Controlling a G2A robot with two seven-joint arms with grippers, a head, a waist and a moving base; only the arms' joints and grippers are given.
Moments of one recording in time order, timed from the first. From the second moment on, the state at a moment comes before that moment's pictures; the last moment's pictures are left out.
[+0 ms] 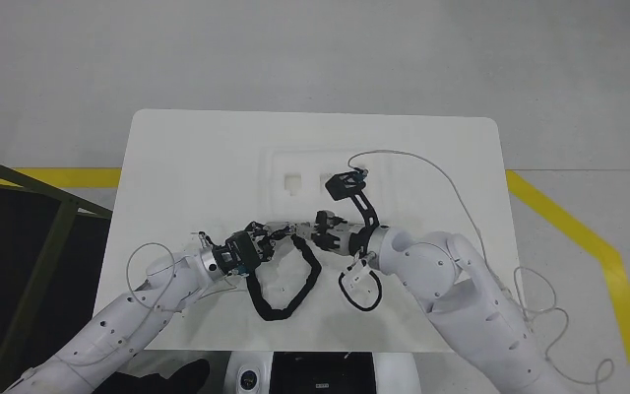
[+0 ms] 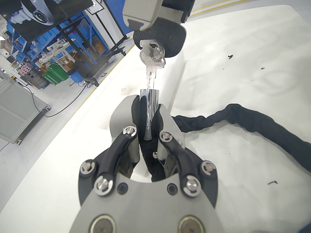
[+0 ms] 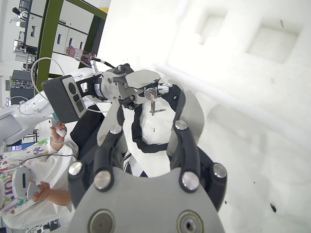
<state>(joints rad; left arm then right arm) 1.15 -0.78 -0.80 -1.52 1.57 -0.20 0.65 -1.10 -1.20 0.98 -1.96 -0.50 0.22 0.90</state>
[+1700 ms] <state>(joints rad) 1.16 -0.79 -0.83 -1.53 1.55 -0.32 0.65 -1.11 -1.16 1.10 -1.79 -0.48 -0.59 0.84</state>
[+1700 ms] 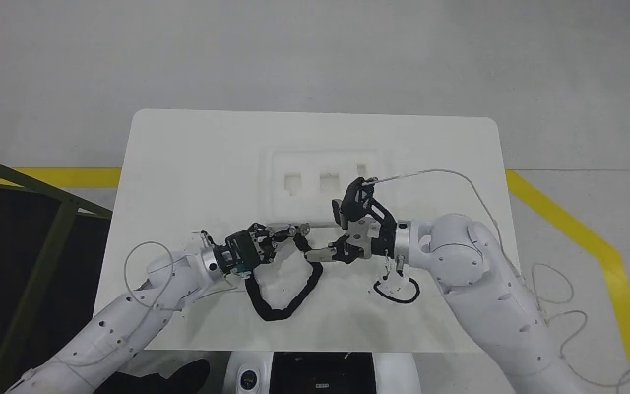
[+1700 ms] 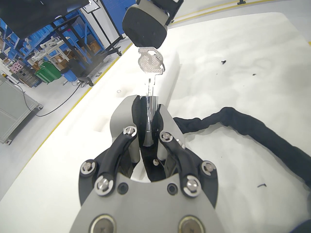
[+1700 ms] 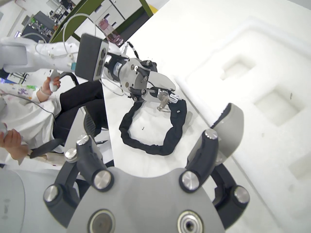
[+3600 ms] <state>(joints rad) 0.66 -0.82 -0.54 -1.31 1.41 -1.01 0.61 -1.09 -1.12 1.02 -1.88 -1.52 -0.90 0.25</state>
